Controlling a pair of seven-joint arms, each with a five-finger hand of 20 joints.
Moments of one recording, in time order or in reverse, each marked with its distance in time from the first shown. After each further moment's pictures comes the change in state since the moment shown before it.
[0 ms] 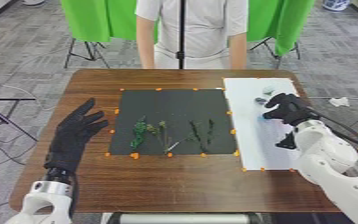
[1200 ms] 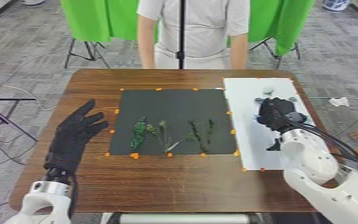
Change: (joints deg) left arm 0.4 -0.1 -0.5 -0.2 0.0 0.0 -1.0; right arm 2.7 -0.3 -9.9 0.0 -12.0 8.0 -0.7
